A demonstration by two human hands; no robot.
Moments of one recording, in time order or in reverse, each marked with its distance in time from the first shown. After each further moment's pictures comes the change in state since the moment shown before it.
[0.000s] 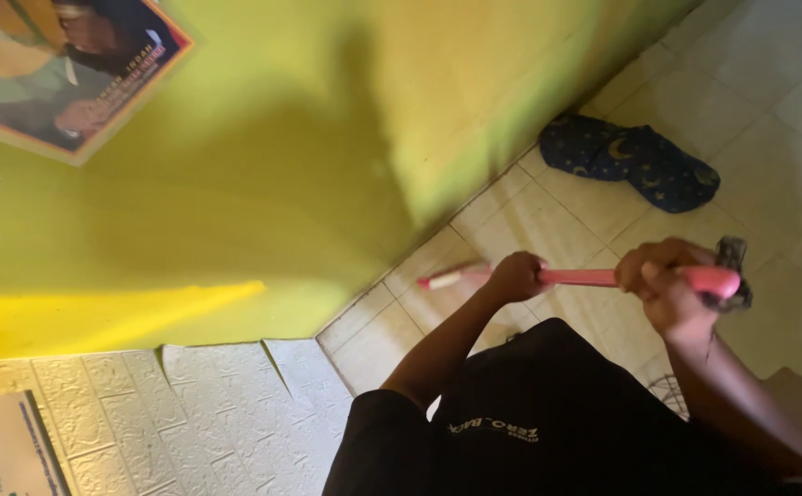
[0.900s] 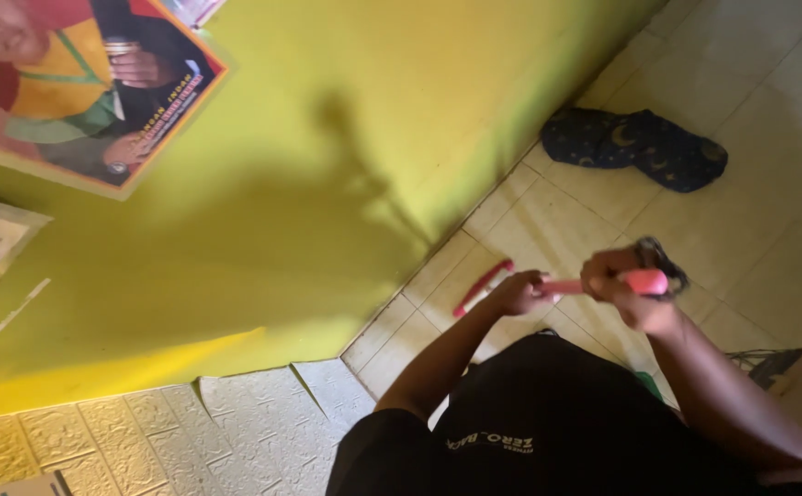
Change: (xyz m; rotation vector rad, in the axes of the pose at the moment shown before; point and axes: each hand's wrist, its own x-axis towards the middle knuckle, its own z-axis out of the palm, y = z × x) left_hand -0.070 -0.040 -0.035 -0.218 -0.202 0.001; right_hand -0.005 0.018 0.090 -0.173 -0.256 0.158
